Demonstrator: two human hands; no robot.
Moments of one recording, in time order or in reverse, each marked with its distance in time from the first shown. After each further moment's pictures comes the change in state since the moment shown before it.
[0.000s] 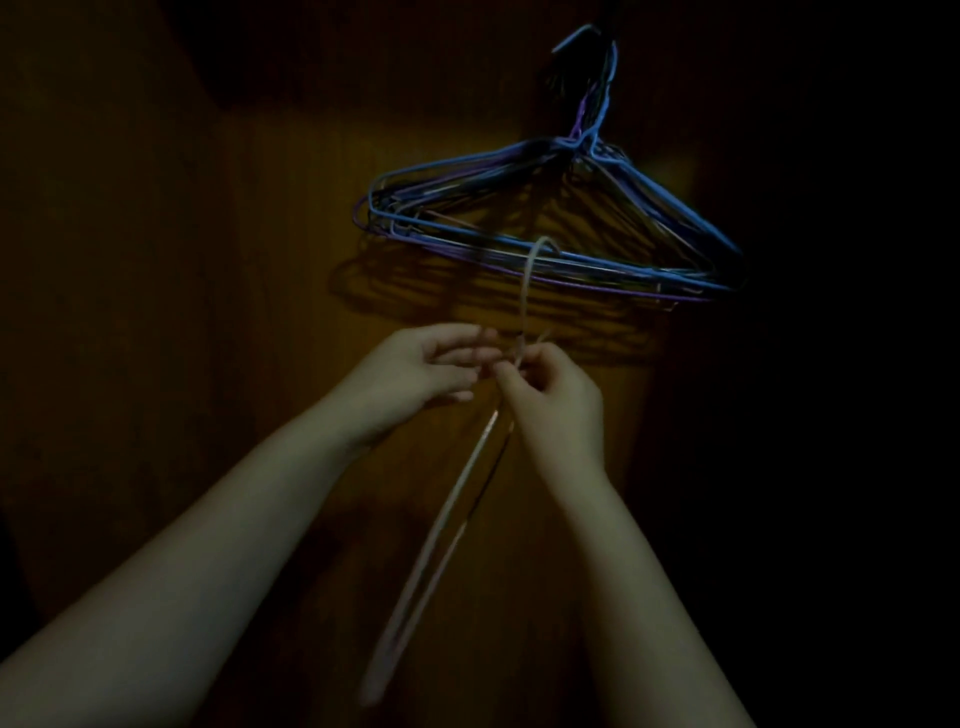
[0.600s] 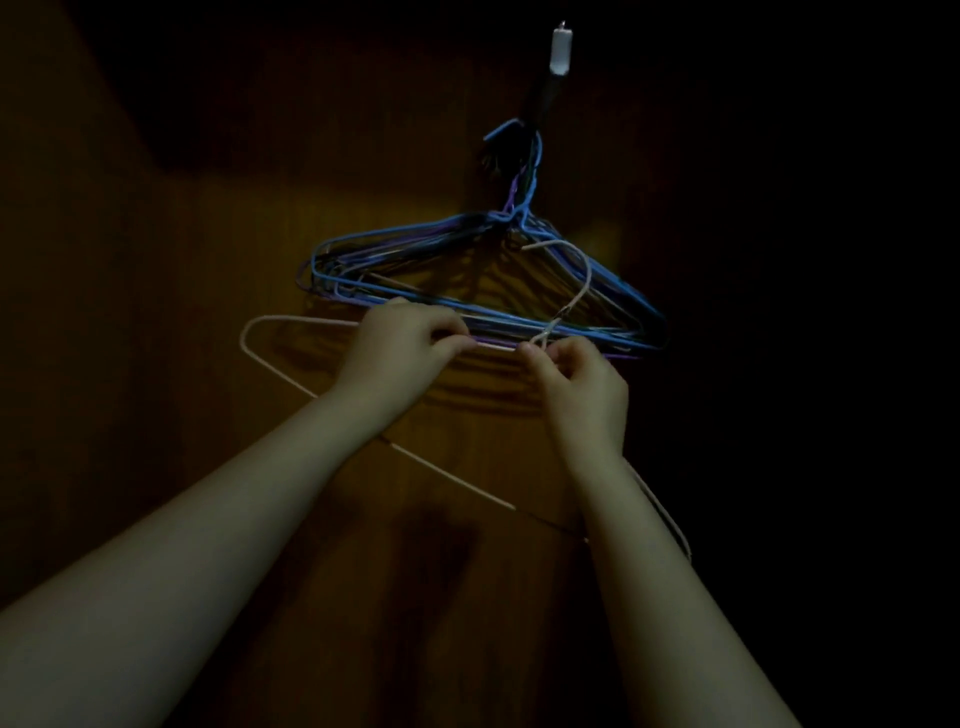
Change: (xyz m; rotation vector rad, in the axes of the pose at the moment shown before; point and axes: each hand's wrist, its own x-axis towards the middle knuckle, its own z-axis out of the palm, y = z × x) left_hand 0.065 0.037 0.017 0.890 0.409 0.520; right_hand 0.060 0.003 -0.060 -0.124 0.233 -0.057
